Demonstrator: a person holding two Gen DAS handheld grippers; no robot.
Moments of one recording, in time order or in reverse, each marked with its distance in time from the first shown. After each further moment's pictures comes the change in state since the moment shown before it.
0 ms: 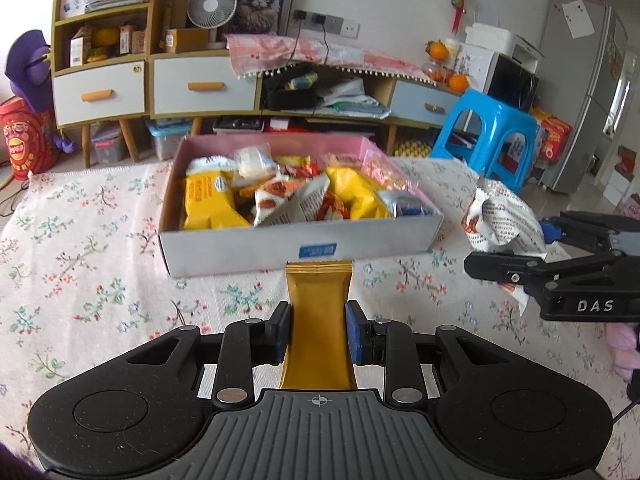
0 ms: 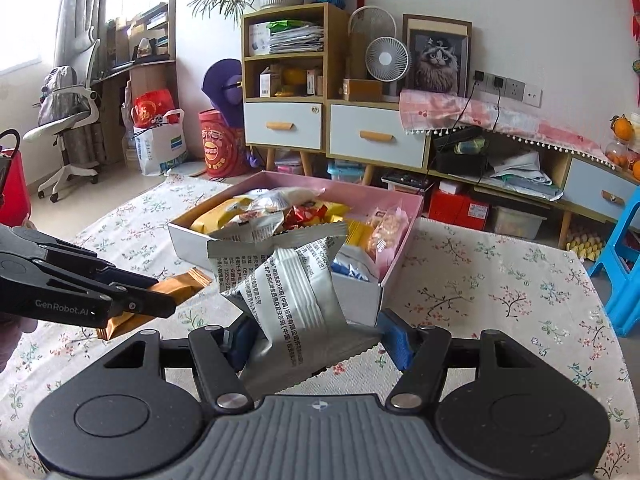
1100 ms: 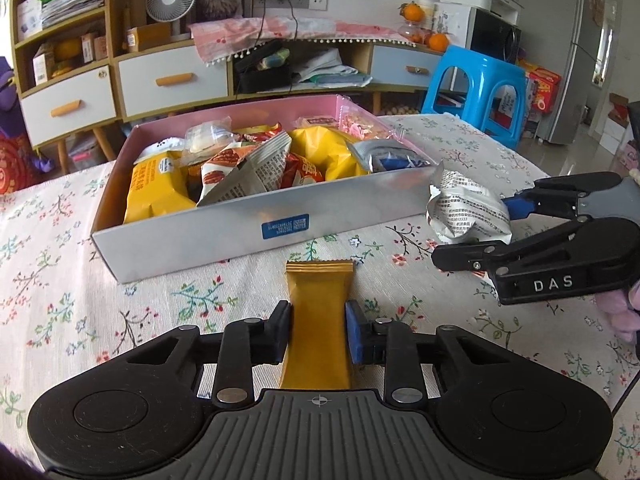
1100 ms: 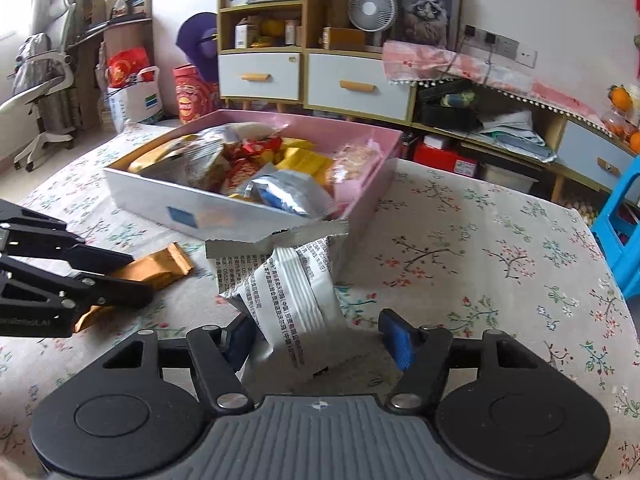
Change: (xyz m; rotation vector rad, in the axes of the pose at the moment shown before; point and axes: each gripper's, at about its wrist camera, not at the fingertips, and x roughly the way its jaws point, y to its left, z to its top) left arm 0.048 -0.023 -0.013 0.132 0.071 0.009; right arm 0.049 -0.027 -0.021 -0.006 0.133 -0.039
